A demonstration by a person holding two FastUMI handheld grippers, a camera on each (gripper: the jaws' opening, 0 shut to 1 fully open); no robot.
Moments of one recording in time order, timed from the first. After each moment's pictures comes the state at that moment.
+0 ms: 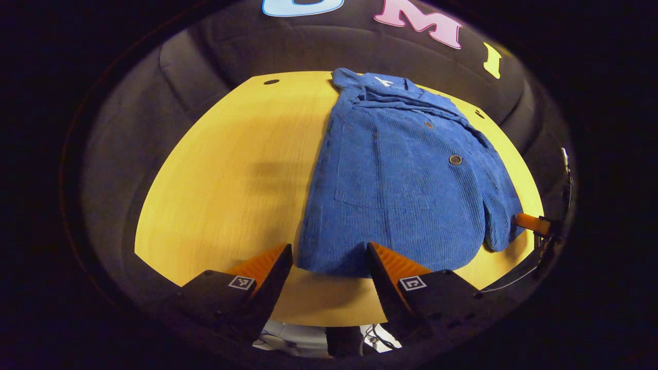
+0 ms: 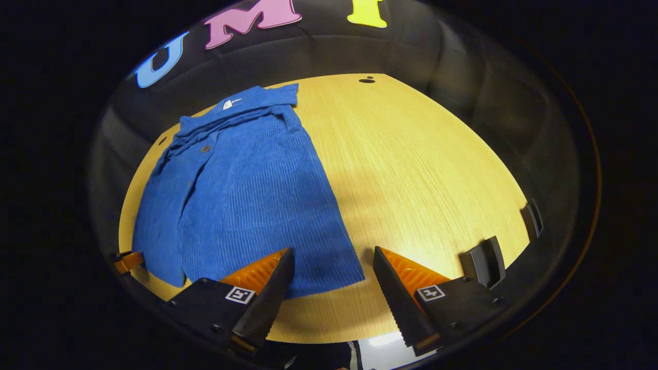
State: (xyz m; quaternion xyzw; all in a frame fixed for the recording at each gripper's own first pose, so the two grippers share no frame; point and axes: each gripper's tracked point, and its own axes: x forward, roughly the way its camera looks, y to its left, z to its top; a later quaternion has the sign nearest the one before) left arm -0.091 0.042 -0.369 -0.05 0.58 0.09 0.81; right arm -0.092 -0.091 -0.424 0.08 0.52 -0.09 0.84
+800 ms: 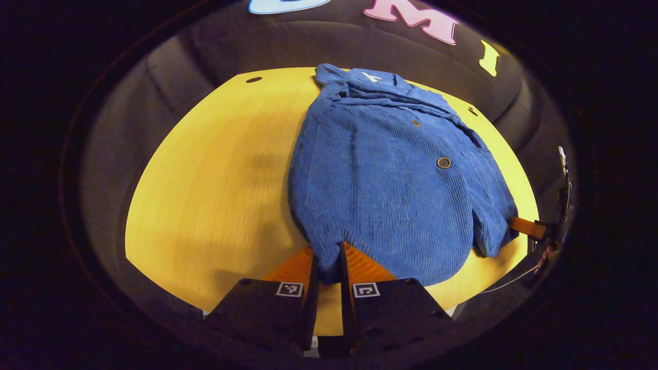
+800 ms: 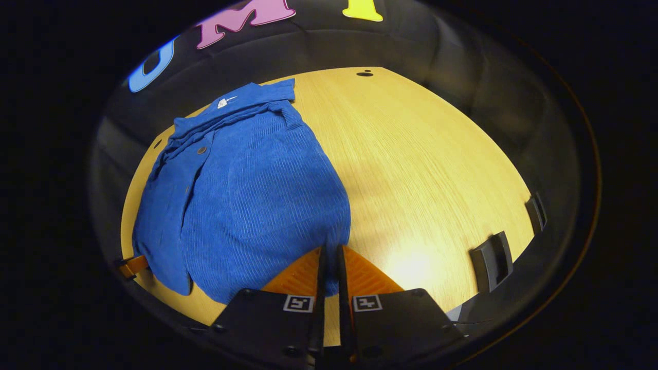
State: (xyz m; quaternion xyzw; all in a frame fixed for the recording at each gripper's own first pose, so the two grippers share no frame) left arm -0.063 0.010 -0.379 -0.07 0.58 0.05 0.81; right arm -0.081 -0.079 -0.428 0.09 0.54 -0.10 0.83
